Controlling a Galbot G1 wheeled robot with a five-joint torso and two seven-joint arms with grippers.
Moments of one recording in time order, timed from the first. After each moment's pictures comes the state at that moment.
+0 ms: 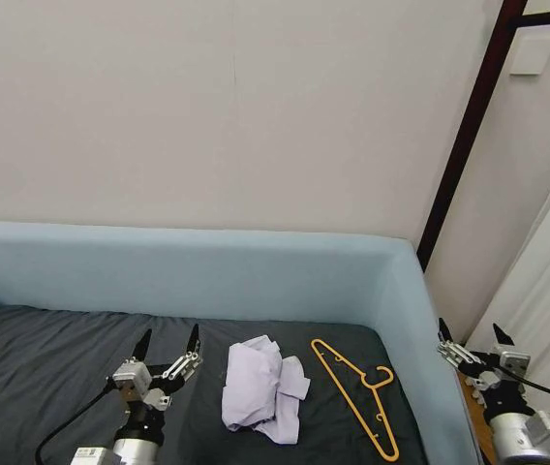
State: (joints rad) left arm 1.61 -1.47 -0.56 -2.21 -0.34 -0.14 0.04; right arm -1.50 1.07 0.63 2.10 0.49 0.03 0.27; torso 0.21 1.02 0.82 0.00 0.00
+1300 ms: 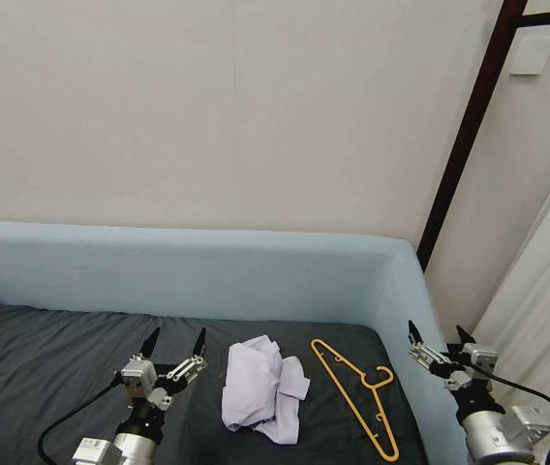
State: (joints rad) left arm 1.57 -1.42 -0.58 -2.15 -0.31 -0.10 0.10; right arm -1.46 1.09 0.54 2.12 0.61 -0.04 0.23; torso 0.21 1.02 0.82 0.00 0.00
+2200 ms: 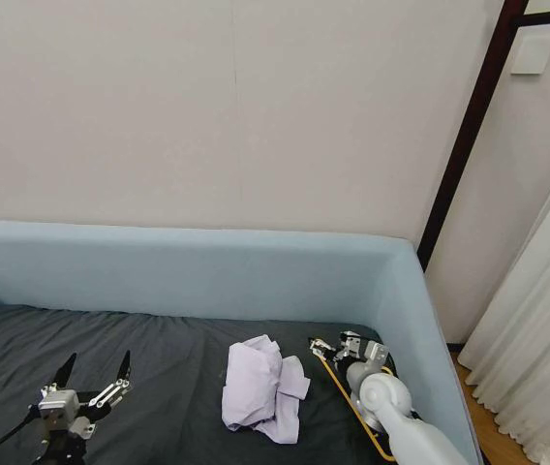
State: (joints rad) left arm 1.67 -1.44 -0.89 -2.11 -0.30 -0.19 0.13; right arm -0.75 1.31 0.07 1.30 1.06 -0.40 0.26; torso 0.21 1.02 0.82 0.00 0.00
